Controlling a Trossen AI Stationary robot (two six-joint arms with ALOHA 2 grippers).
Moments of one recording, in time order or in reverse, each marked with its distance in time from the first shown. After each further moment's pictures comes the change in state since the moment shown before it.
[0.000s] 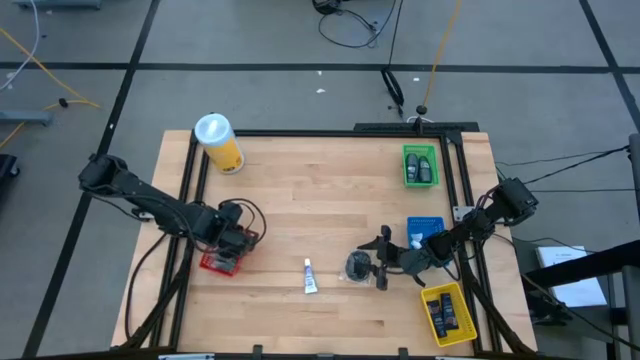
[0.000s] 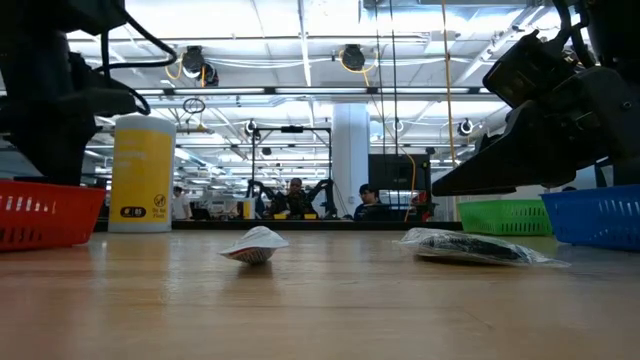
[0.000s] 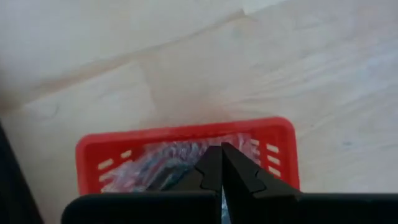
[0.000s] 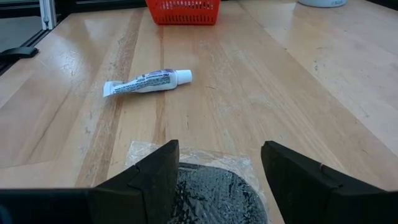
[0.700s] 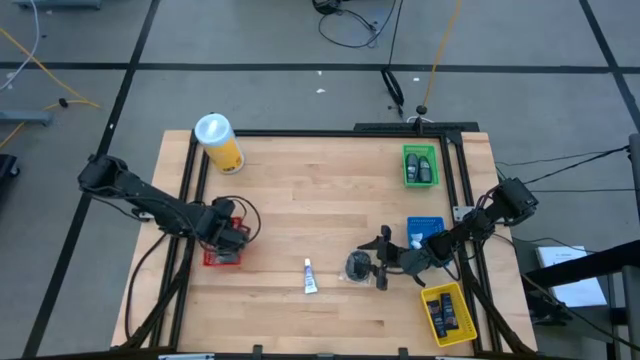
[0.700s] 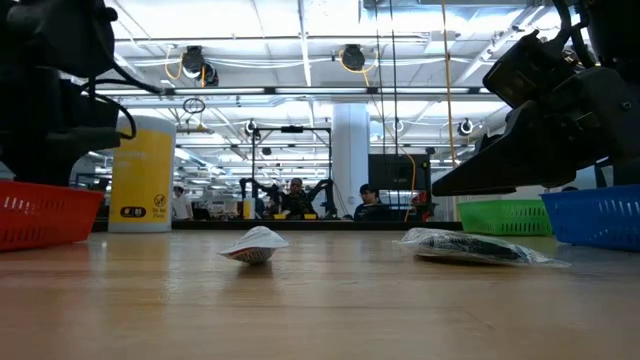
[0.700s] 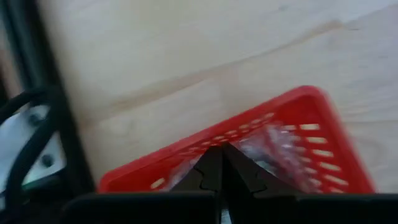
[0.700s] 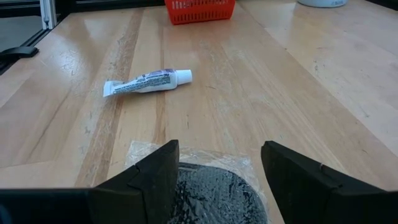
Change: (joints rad) left arm 0.033 -0.001 -0.090 -0.083 -0.055 0.012; right arm 0.000 0.000 0.000 -0.001 0.000 -0.002
